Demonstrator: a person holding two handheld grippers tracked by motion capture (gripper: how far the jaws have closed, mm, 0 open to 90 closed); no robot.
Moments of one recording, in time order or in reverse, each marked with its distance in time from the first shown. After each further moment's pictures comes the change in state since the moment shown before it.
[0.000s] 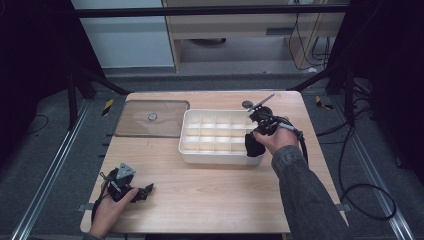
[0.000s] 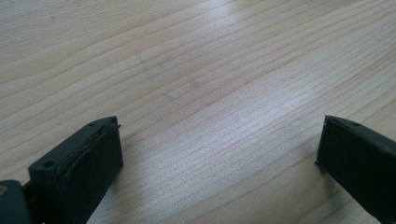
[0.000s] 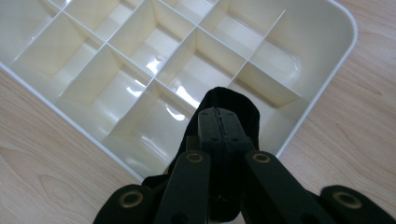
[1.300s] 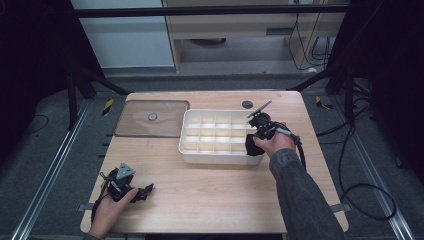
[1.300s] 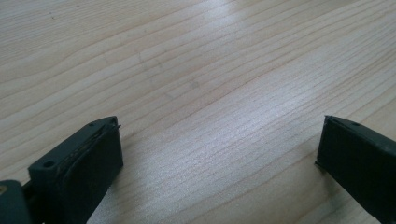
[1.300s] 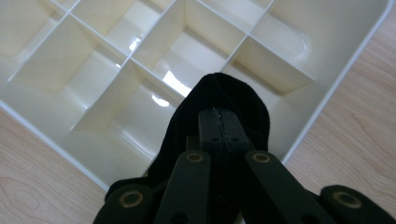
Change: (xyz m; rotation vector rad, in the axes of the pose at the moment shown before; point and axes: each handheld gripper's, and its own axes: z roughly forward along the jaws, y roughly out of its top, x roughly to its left) left arm 0.000 0.000 0.000 0.001 -0.002 -0.001; right arm -0.006 -0.011 0.031 0.050 -0.015 0.001
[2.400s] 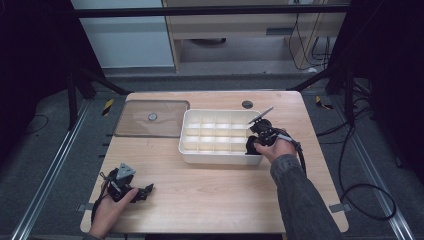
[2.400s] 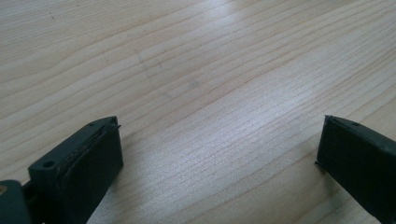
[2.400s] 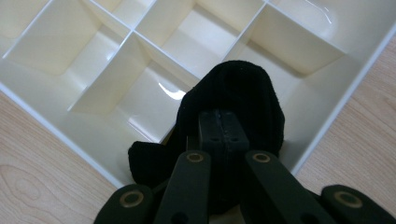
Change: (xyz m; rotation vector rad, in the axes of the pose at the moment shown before) left arm 0.000 0.000 0.000 0.002 0.000 0.006; right arm 0.000 -0.017 0.012 0.005 0.049 0.014
